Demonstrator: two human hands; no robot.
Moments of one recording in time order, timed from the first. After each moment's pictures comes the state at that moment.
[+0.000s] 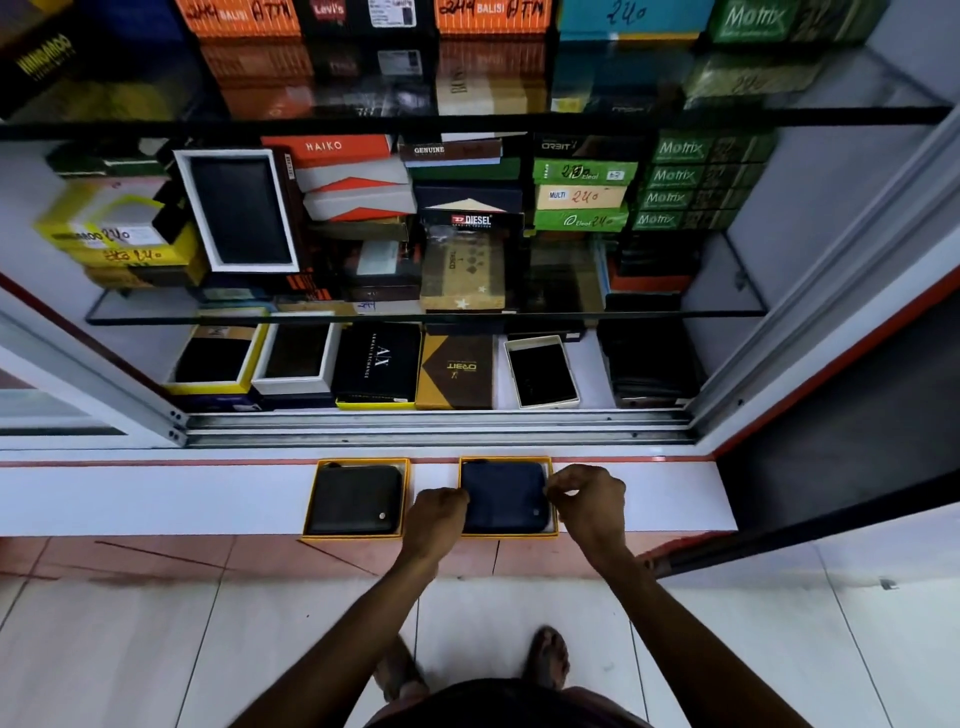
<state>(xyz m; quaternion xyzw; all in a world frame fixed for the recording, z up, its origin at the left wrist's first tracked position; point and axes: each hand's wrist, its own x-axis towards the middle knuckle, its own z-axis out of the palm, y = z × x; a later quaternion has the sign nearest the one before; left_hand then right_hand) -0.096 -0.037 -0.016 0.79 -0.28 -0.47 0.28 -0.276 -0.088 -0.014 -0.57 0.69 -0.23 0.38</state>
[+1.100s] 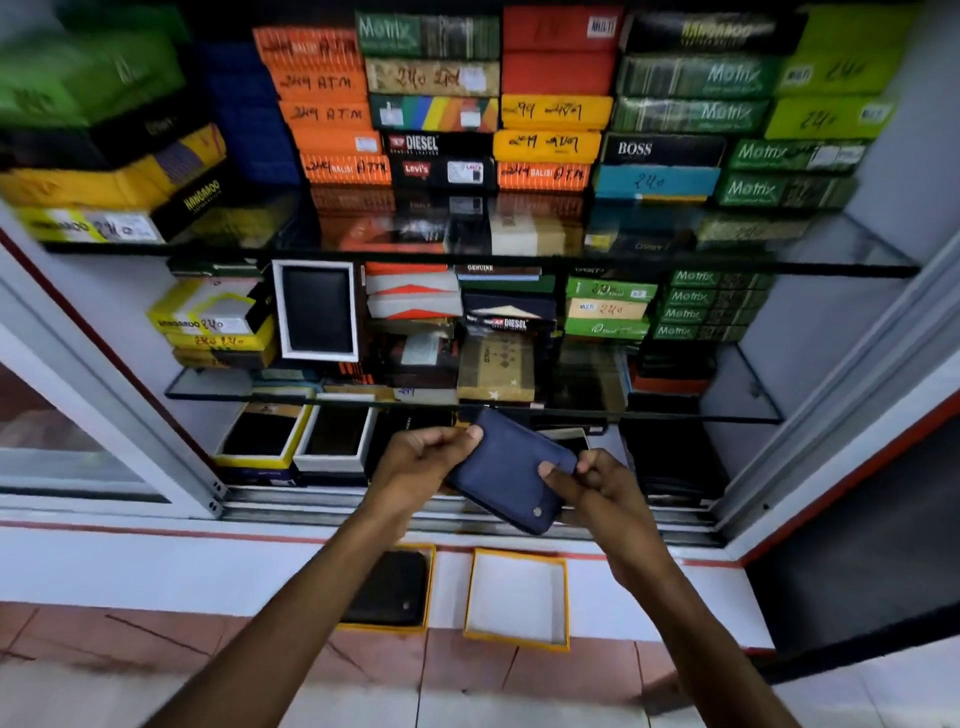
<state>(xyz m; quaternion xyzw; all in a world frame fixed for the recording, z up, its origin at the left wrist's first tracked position) -0.029 -0.094 0.131 0.61 -0.38 -0.48 0.51 -0.233 -0.123 0.116 -0.47 0.49 -0.40 0.61</state>
